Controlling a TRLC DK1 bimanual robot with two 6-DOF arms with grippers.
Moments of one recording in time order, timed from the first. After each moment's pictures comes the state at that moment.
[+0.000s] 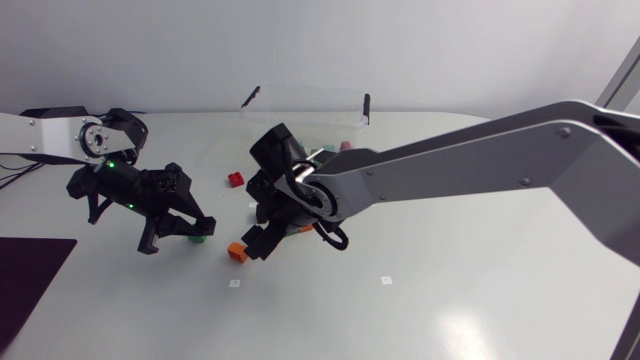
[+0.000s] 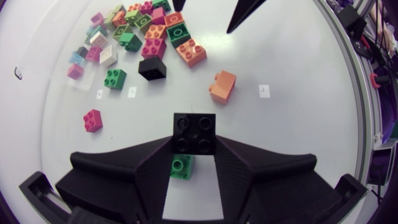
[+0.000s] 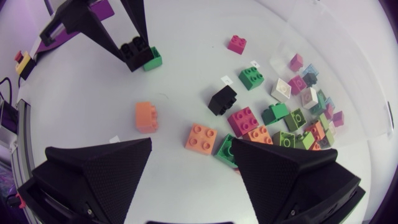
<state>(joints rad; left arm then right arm) 0.02 1.75 1.09 -0.71 0.45 1.55 0.85 2.03 1.34 -0.24 0.00 -0.13</state>
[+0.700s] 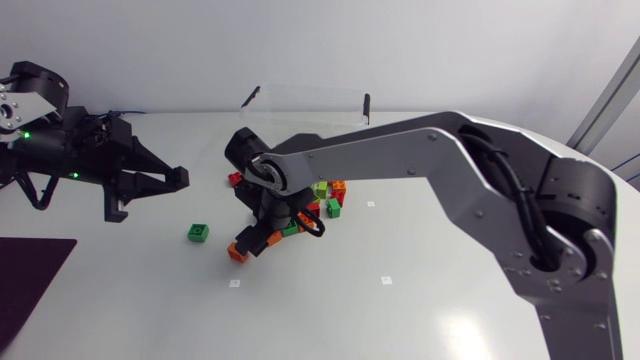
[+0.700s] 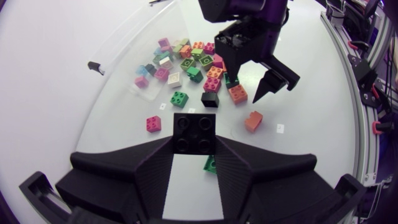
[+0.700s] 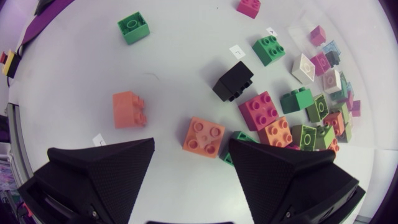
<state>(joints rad) 0.17 1.51 1.10 -0.69 0.64 1.36 0.84 2.30 1.74 -0.63 0.01 -0.10</state>
